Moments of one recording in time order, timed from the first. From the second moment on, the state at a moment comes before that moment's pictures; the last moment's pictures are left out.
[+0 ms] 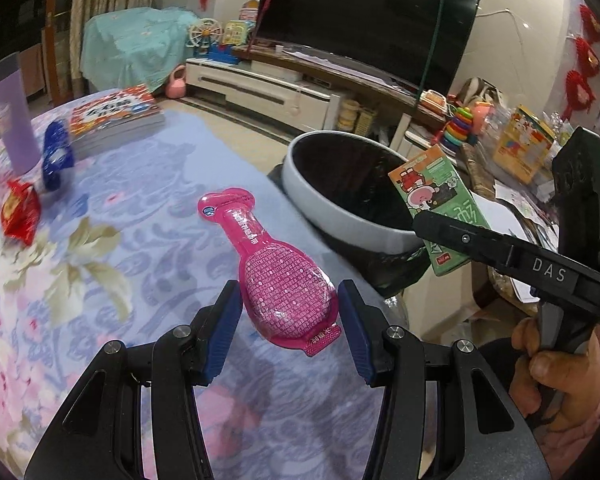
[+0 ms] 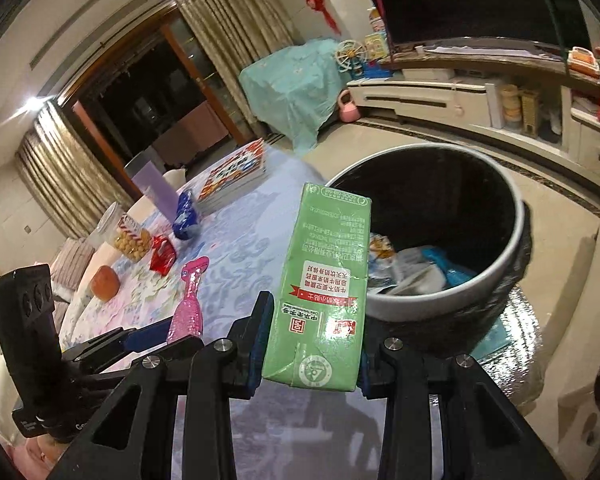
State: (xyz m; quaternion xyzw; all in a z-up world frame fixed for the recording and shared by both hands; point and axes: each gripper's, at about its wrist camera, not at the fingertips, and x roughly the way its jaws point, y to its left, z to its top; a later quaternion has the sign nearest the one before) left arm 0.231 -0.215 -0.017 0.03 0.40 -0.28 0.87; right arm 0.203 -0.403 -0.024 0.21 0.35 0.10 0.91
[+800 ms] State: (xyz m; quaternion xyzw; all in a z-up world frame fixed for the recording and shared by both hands) left arm 0.262 -0.281 -0.002 0.05 0.39 -0.31 0.87; right arm 0.213 -0.466 -0.024 0.22 0.34 0.05 0.91
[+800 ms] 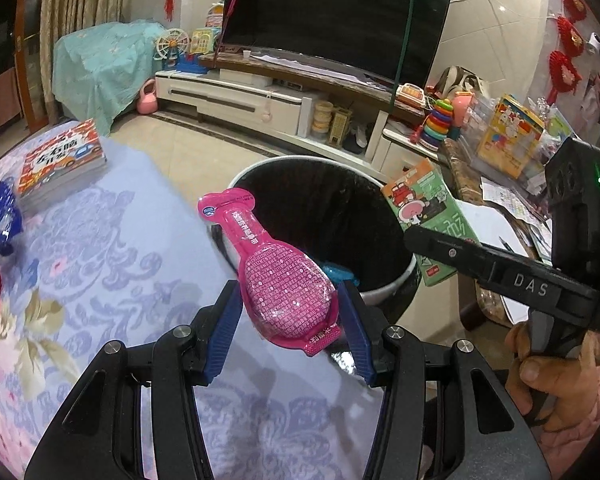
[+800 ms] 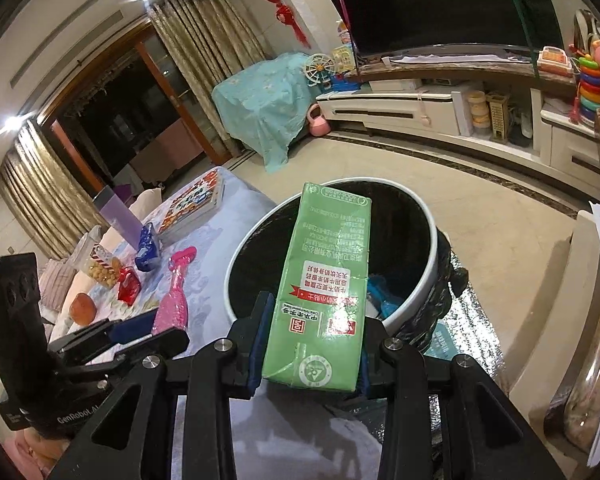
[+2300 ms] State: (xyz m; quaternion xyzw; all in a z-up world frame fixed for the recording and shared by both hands) left arm 0.300 -0.309 -0.015 0.07 0.41 -0.31 0.86; right arm 0.263 -0.492 -0.032 0.22 0.36 0.03 0.90
